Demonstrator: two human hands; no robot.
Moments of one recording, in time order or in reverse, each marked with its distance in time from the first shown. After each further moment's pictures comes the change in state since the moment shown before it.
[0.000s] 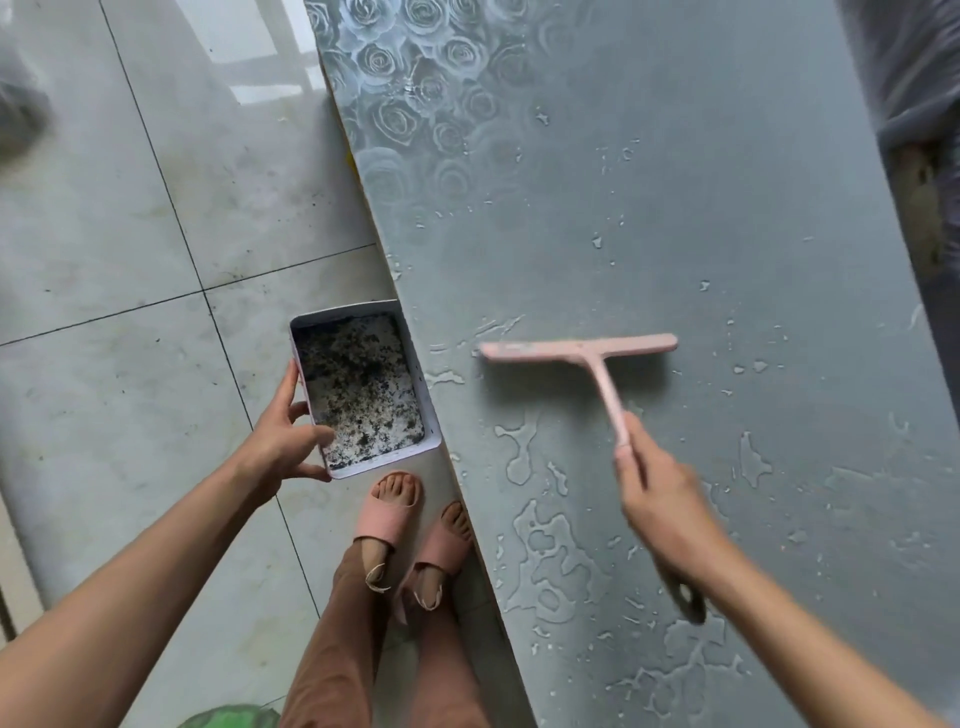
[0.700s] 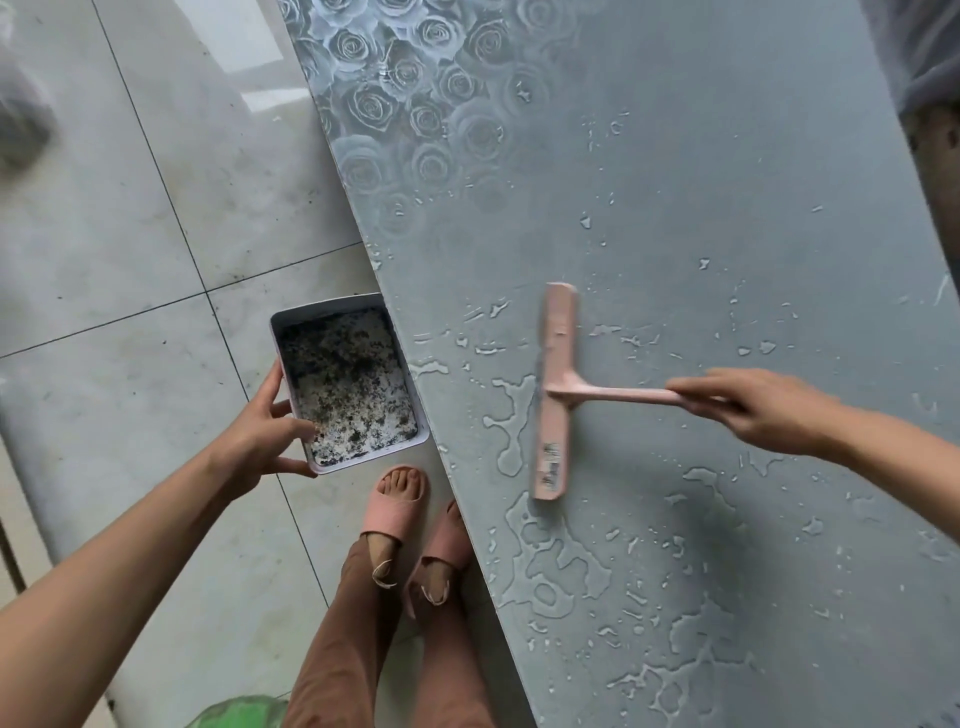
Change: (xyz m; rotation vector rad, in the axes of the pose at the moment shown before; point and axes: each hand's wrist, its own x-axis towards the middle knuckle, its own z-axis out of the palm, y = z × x) left_hand 0.004 0.000 -0.002 0.072 0.006 0.000; right_hand 0.091 0.099 -0.090 -0.484 -0.317 -0.257
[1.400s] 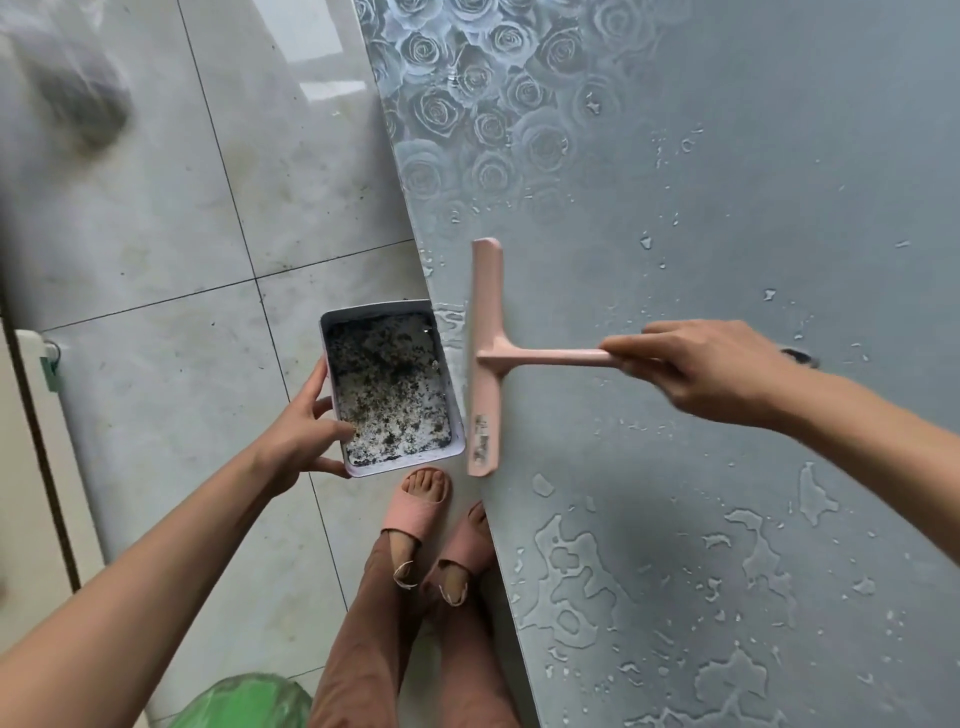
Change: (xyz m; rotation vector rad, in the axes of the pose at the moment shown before) left_hand -0.009 0.004 0.000 -0.052 -0.026 -0.010; right_hand 0.065 -0.096 -0.044 -0.211 0.262 -0.355
